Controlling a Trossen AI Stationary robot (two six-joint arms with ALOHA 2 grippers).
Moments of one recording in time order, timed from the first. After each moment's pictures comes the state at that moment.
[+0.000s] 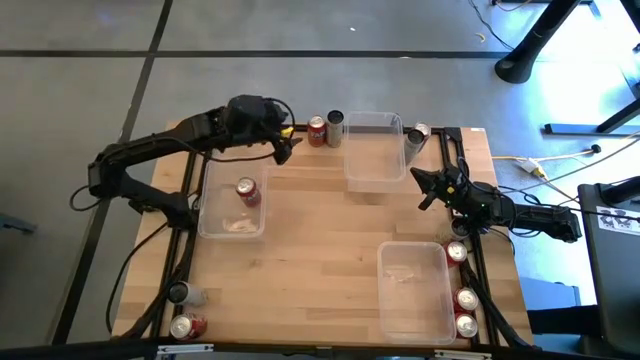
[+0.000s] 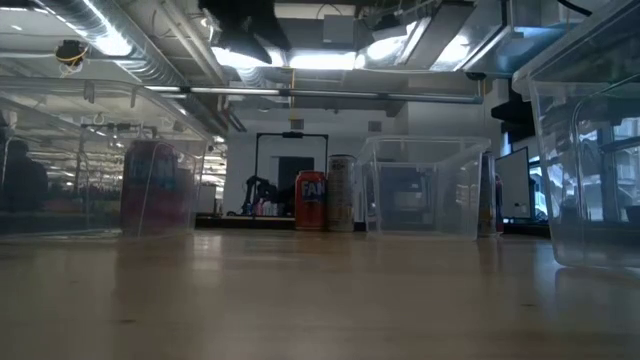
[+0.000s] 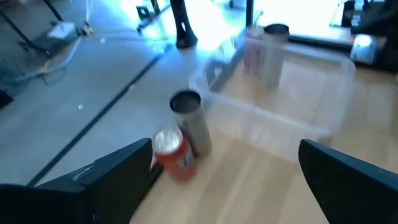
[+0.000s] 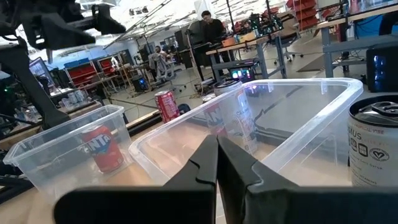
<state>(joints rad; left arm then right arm) 0.37 1.29 1.31 -0.52 -0.24 0.04 -0.11 0.02 0.02 0.05 0.50 0.28</state>
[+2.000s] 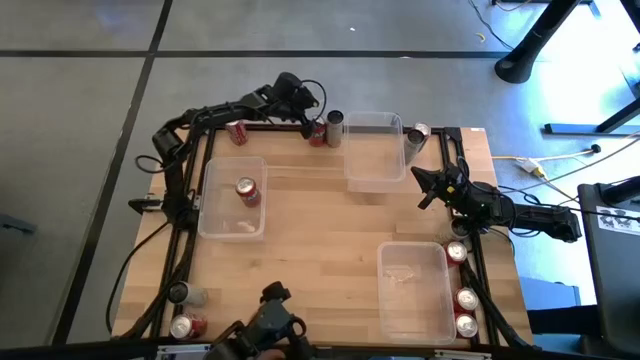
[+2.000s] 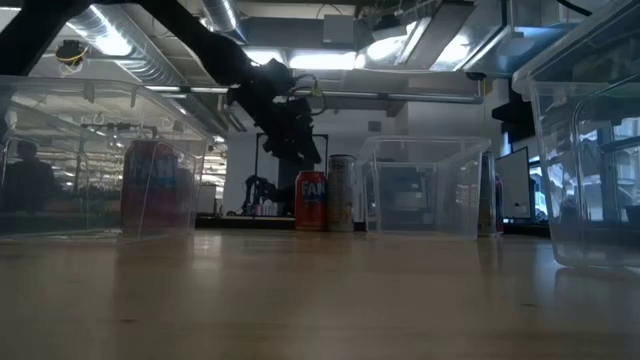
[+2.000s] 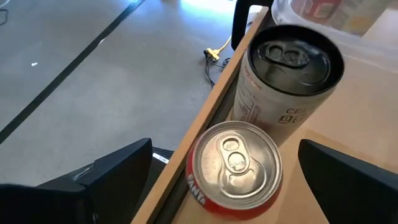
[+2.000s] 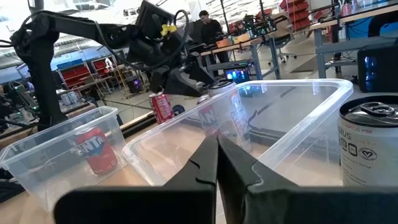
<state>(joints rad) 0.75 1.90 1.45 -0.26 0.16 0.21 -0.11 0.02 0.02 0.04 0.53 0.28</state>
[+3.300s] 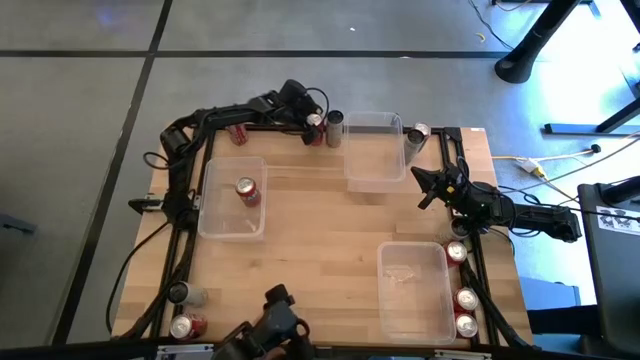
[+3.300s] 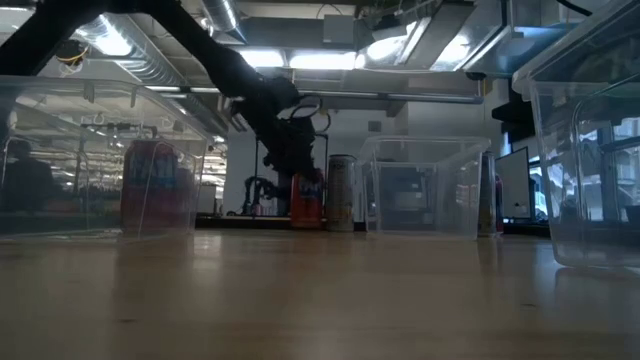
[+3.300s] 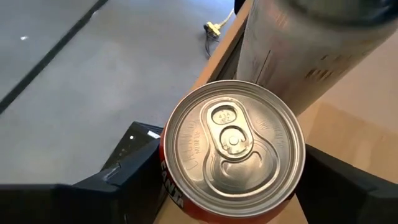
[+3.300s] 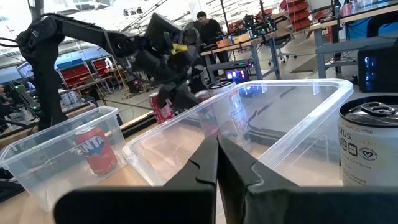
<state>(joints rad) 0.73 1.95 1.45 -0.28 0.12 0.21 -0.11 0.02 0.02 0.04 0.53 0.28</state>
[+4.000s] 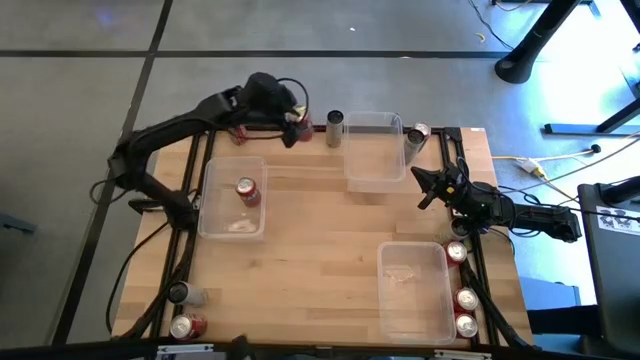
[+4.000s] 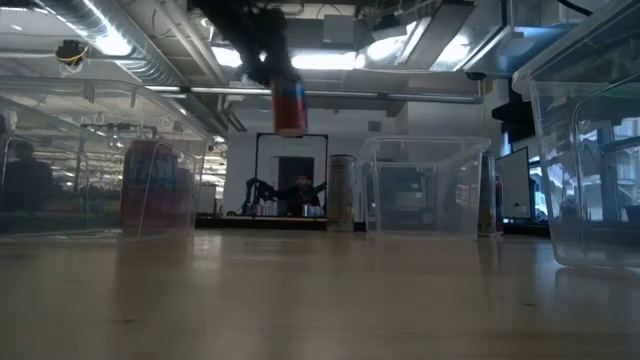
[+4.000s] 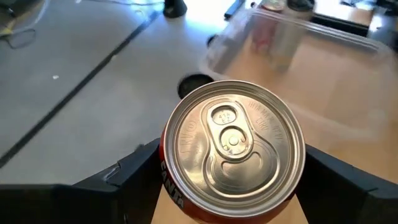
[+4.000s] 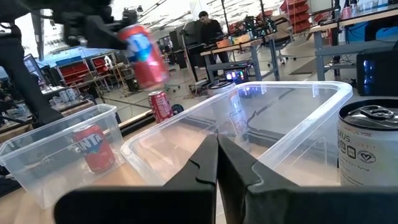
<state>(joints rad) 0.56 1.48 1.45 -0.62 -0.02 0.07 -0.11 0.02 0.02 0.04 0.53 0.26</state>
